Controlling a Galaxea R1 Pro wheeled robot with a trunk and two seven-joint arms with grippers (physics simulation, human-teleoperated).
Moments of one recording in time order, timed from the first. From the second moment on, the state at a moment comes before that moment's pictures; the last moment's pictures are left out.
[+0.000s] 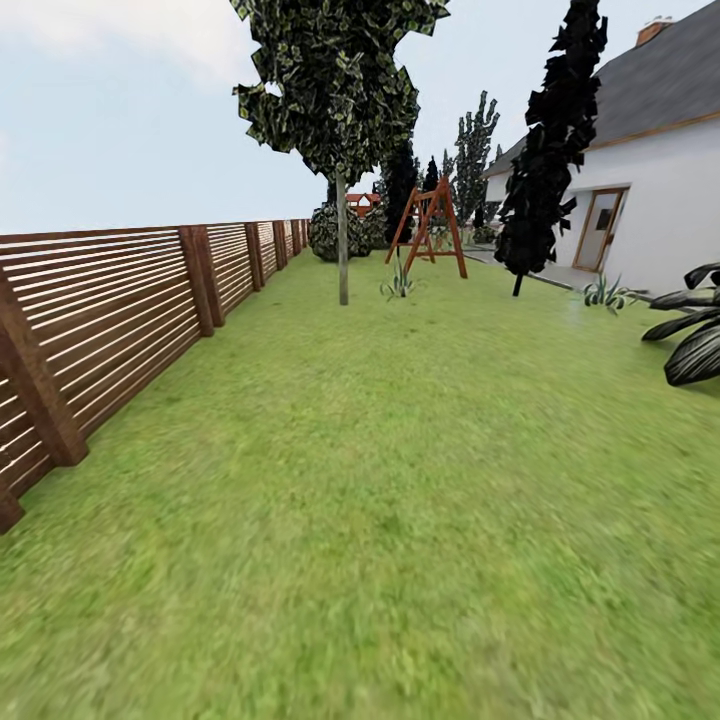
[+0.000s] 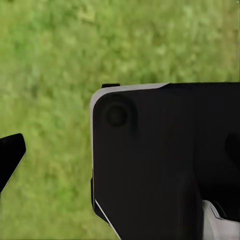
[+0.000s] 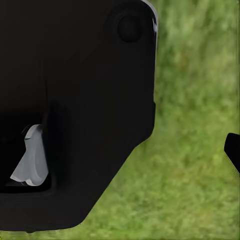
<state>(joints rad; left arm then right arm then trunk) -0.01 0.00 -0.01 -0.03 -0.01 -0.36 0.00 0.00 0.01 0.00 0.00 0.00 -0.10 -0.01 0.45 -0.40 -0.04</state>
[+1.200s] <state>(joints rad) -0.01 0.00 -0.01 -0.03 -0.01 -0.36 0.00 0.00 0.01 0.00 0.00 0.00 -0.10 -0.01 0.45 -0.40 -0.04</state>
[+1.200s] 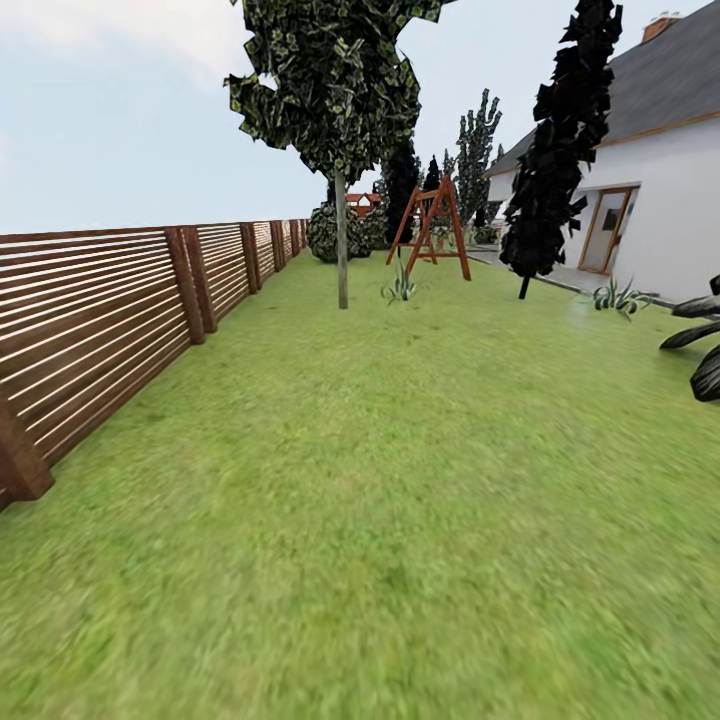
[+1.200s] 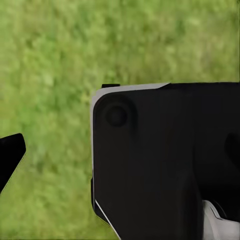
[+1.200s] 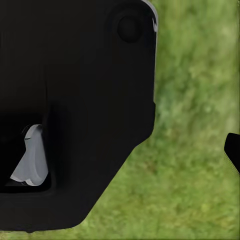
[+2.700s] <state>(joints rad) -0.01 0.00 -0.01 -0.03 -0.01 -0.37 0.00 0.00 0.01 0.00 0.00 0.00 -0.10 -0.01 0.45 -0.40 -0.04</state>
